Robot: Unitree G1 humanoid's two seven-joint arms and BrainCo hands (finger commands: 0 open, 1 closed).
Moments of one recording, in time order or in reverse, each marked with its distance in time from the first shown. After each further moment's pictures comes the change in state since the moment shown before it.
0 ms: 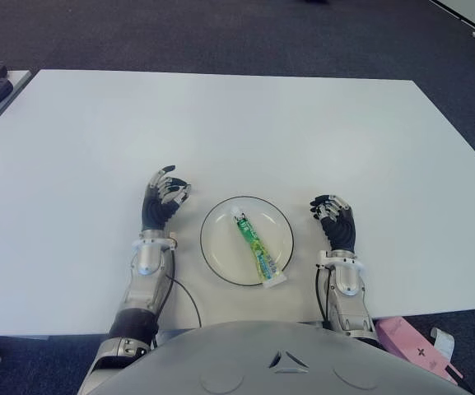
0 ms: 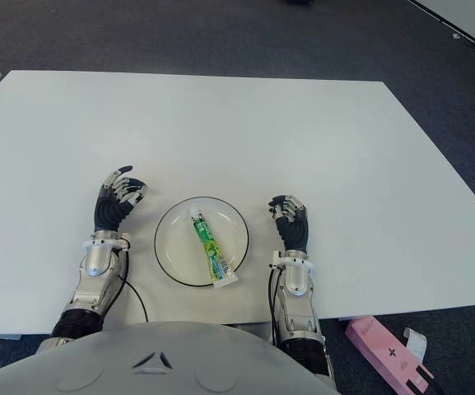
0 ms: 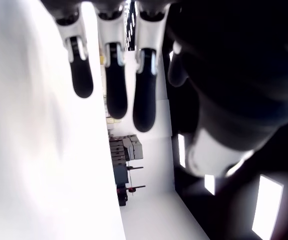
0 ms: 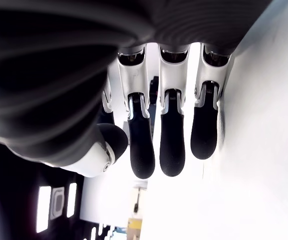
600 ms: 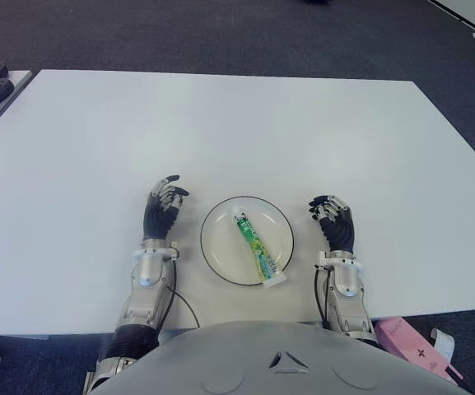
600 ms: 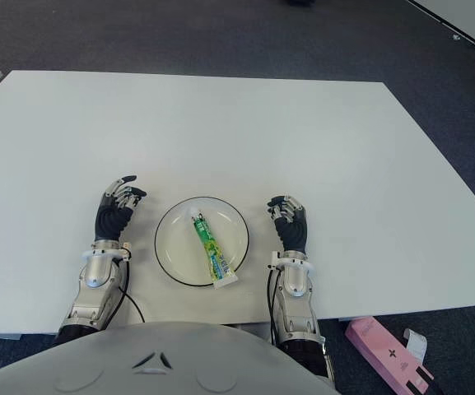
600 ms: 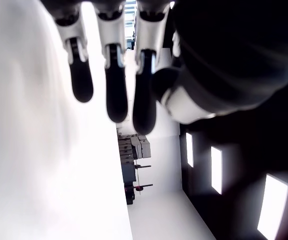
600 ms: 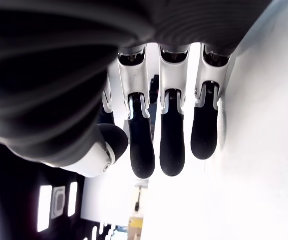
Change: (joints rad) left arm 0.099 -0.020 -0.037 -0.136 0.018 0.088 0.000; right arm 0.009 0.004 0.004 -0.007 -0.004 0.001 0.002
